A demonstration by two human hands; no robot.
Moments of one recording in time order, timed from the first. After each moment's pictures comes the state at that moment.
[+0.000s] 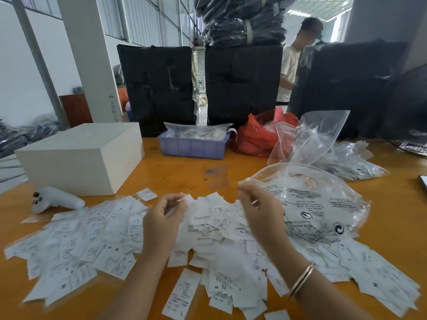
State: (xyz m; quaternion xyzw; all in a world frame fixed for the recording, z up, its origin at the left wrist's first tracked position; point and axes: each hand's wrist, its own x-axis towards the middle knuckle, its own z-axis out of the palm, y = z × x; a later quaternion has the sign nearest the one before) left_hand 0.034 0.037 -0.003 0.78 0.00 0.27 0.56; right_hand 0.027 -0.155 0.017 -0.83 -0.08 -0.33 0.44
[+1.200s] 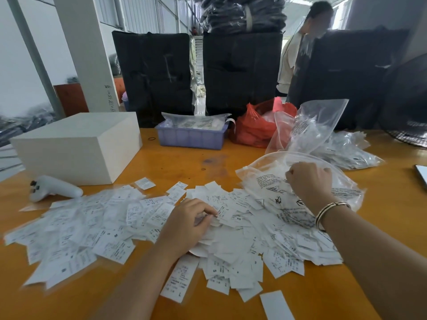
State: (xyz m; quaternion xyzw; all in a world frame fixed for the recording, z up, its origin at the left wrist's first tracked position) left_hand 0.032 0.022 -0.018 0.88 -0.27 0.17 0.35; right_hand 0.076 -0.263 0.039 -0.96 0.15 -0.23 0.04
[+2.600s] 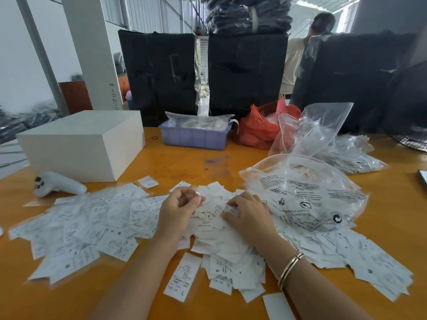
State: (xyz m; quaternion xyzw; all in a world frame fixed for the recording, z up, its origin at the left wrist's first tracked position) left_hand 0.036 0.022 -0.013 0.70 -0.02 0.13 0.70; right_hand 0.039 -0.151 -0.017 -0.97 -0.07 -0.12 0.22
